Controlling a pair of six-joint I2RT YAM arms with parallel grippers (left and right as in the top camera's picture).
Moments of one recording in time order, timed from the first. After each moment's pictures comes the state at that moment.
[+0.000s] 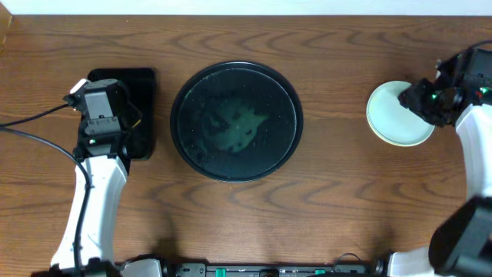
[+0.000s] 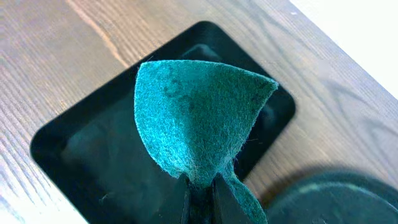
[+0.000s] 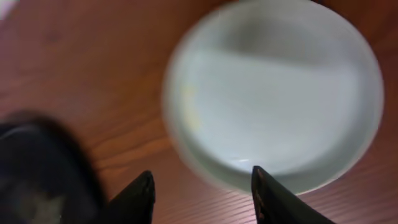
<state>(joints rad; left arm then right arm) 0.16 1.34 0.92 -0.37 -0.29 -0.62 -0.26 1.64 1.33 -0.77 -0.26 0.32</state>
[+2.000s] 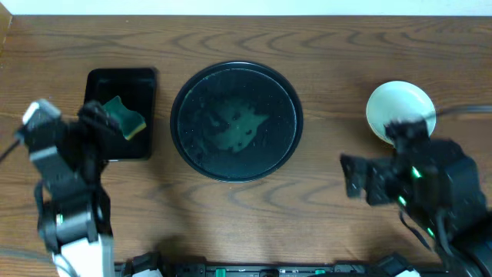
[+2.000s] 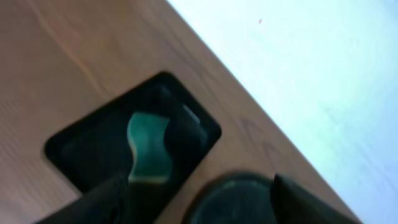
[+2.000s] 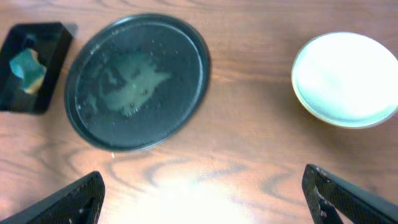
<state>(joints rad) 0.32 0.85 0.93 -0.57 -0.01 -0.64 0.49 0.87 1.33 -1.23 0.10 0.37</state>
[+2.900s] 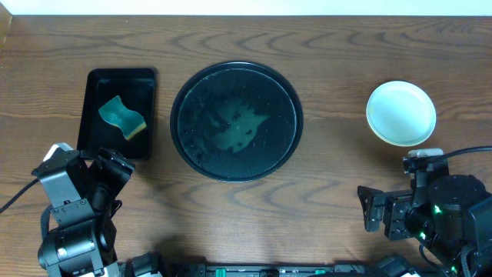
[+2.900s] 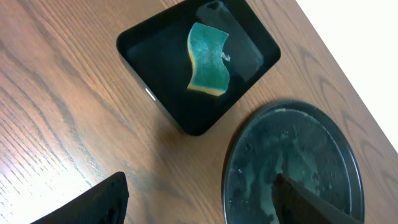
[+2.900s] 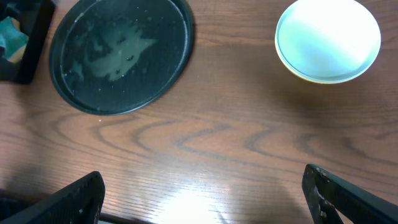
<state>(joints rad) 0.32 0.74 0.93 -0.98 -0.01 -0.65 0.49 0.76 1.33 -1.41 0.11 0.37</state>
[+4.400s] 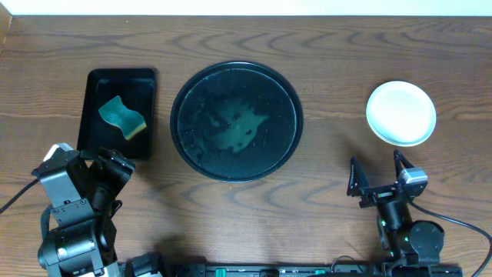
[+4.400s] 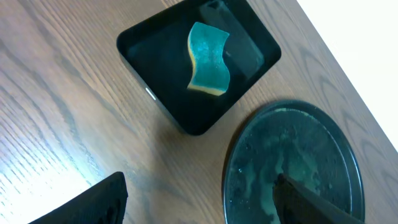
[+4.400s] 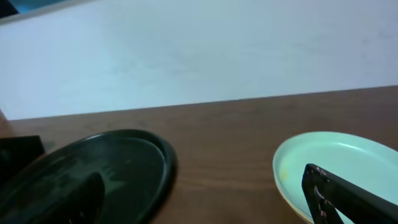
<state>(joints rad) 0.32 0.74 0.92 -0.98 -0.01 -0.65 0.02 0.01 0.01 0.01 -0.18 0.19</state>
